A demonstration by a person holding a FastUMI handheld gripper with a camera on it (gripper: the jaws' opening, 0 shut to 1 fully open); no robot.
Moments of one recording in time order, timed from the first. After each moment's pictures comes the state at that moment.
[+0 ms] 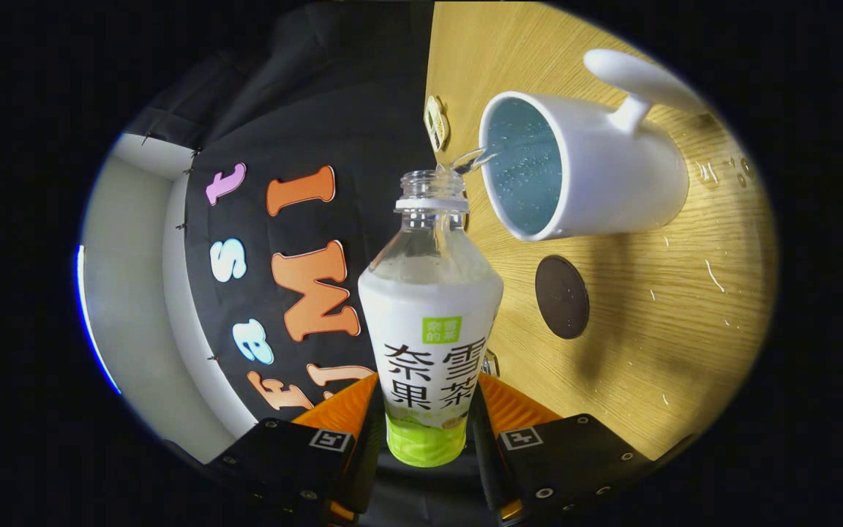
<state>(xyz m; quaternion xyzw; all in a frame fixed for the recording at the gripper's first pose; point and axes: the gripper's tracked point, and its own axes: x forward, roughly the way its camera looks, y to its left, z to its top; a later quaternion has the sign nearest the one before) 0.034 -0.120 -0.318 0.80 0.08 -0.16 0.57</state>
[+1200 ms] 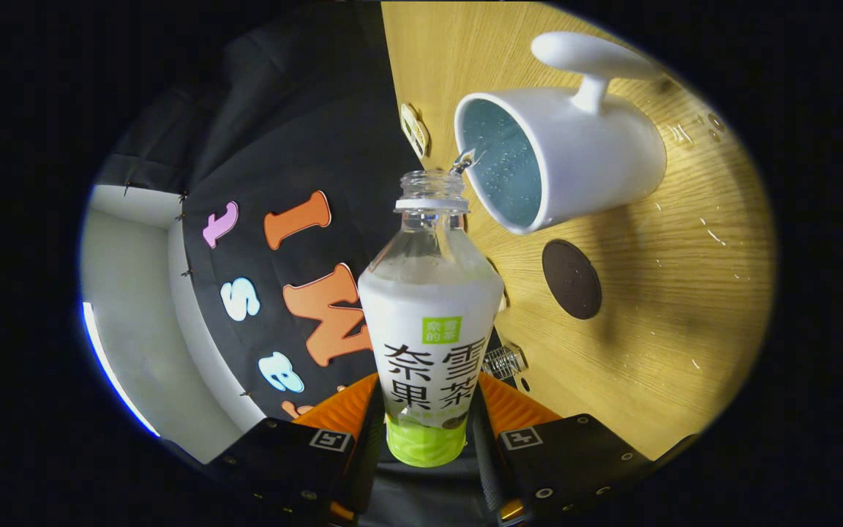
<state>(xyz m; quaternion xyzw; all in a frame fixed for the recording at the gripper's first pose) 0.035 -0.131 -0.301 0.85 0.04 -0.16 0.50</state>
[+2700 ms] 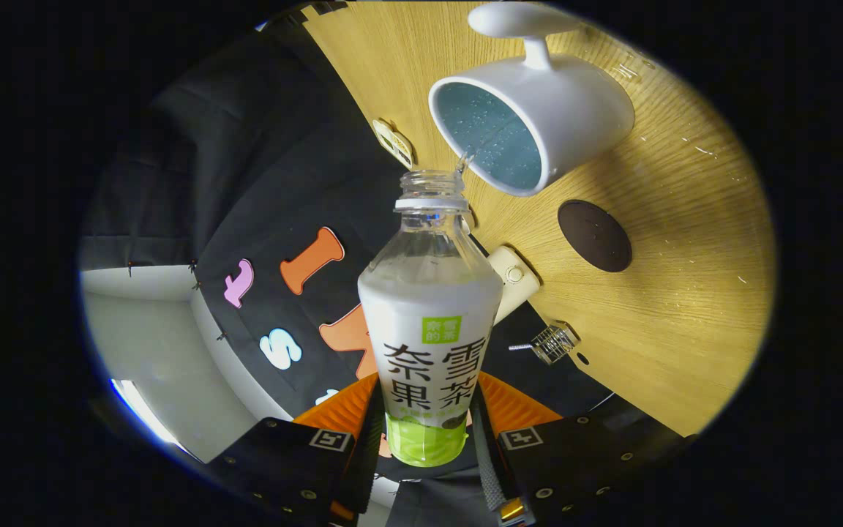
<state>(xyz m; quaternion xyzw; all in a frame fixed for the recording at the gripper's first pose) 0.054 -0.157 -0.269 0.91 -0.03 -0.16 0.38</state>
